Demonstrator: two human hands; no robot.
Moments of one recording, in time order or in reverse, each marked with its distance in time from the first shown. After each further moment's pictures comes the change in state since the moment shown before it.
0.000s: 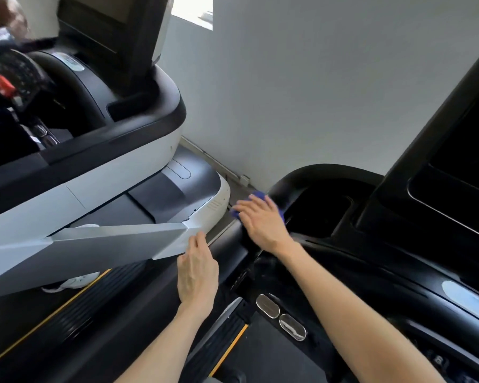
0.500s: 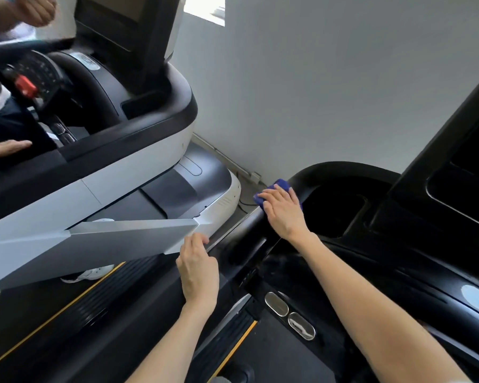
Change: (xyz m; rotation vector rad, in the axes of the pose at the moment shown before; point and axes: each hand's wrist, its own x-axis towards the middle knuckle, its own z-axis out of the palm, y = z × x) left_hand -0.004 -0.005 -0.011 -0.176 0.085 -0.150; right_hand 0.010 0.025 -0.008 -0.010 0.005 0.133
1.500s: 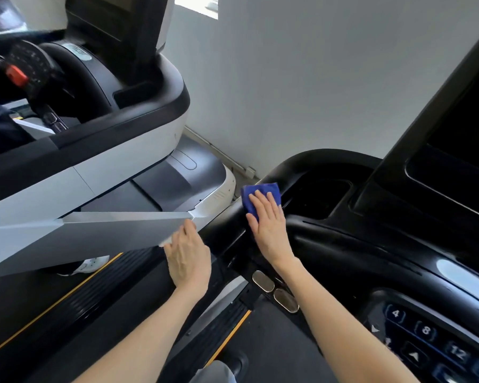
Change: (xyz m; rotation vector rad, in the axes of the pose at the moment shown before) left_hand -0.013 -0.006 0.005 0.343 -0.005 0.071; right_hand -0.070 -0.021 0.038 0.212 0.288 0.031
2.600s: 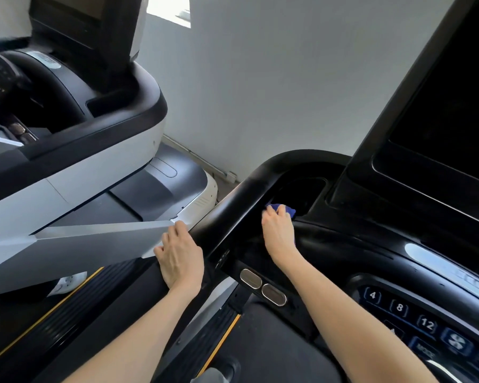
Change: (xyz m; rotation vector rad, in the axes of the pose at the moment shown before) left_hand 0.000 0.004 0.008 0.007 0.012 0.028; right_hand -0.006 0.012 -0.047 -0.655 -0.205 0.107
